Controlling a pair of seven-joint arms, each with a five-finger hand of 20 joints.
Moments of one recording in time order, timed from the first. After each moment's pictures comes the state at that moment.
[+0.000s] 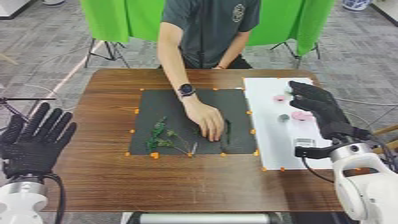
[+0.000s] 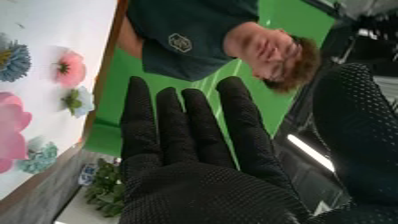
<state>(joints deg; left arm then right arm) 133.3 -58.2 -107.0 -127.1 1.6 15.2 19.6 -111.4 -64.8 98.6 -119.8 -86.4 -1.2 4.1</state>
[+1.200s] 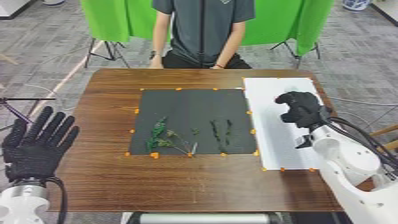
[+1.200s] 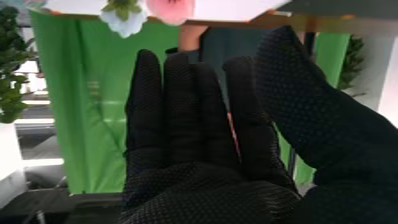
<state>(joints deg) 134.4 -58.8 -106.5 -127.5 1.6 15.2 19.7 -94.4 -50.1 80.0 -104.6 -144.7 -4.6 7.8</state>
